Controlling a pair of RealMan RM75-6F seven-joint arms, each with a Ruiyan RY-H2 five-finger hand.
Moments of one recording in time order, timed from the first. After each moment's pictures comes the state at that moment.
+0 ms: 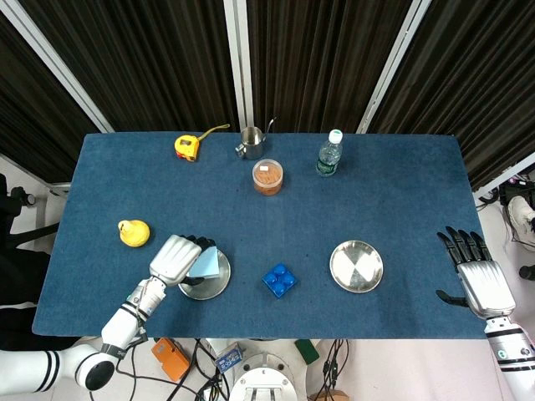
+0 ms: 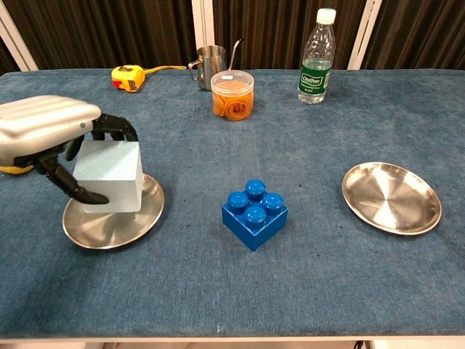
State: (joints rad) left arm -0.61 -1.45 0.02 -1.71 1.27 1.13 0.47; right arm 0.16 -1.08 0.00 -1.62 -1.54 1.37 -0.07
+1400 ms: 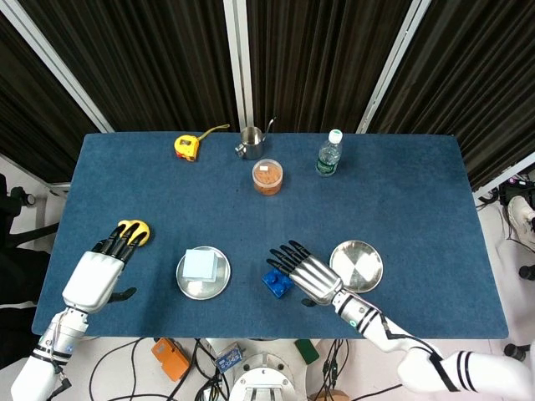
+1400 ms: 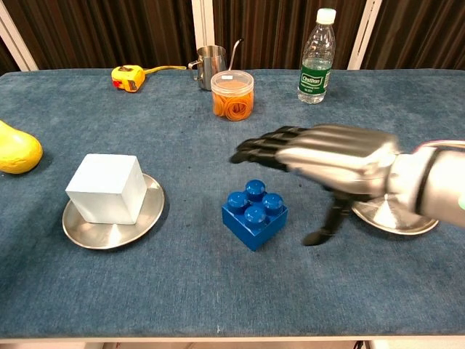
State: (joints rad) left arm -0.33 -1.10 0.13 -1.92 1.51 1.43 0.43; right arm 0.63 -1.52 0.12 -1.70 -1.44 0.78 -0.50
